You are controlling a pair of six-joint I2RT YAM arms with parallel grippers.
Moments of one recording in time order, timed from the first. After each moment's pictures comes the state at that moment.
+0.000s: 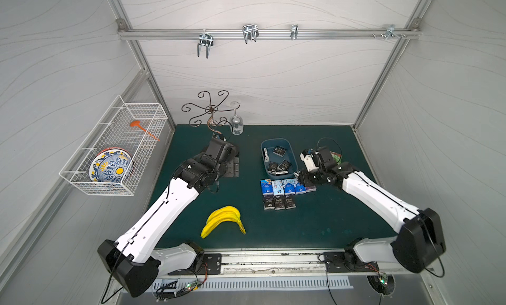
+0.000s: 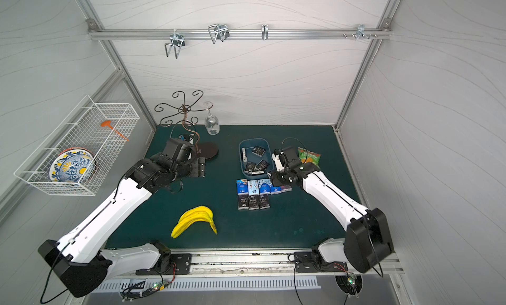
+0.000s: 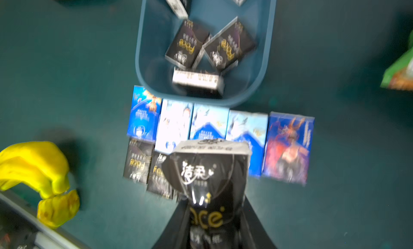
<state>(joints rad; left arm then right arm) -0.53 1.20 1.31 -1.00 -0.31 -0.44 0.54 1.31 1.00 -0.68 -0.13 0.25</state>
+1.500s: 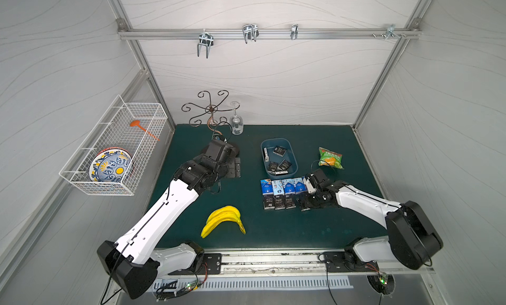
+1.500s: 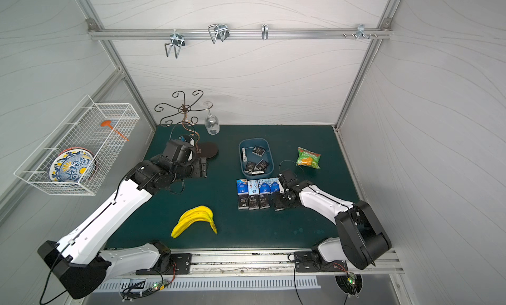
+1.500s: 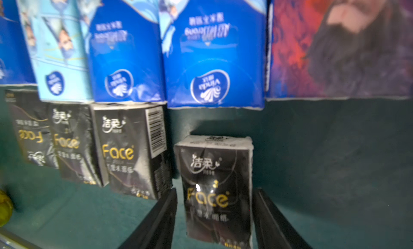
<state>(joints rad) -0.53 1.18 1.28 -0.96 -0.25 -0.47 0.55 1.37 0.68 -0.53 -0.15 0.40</state>
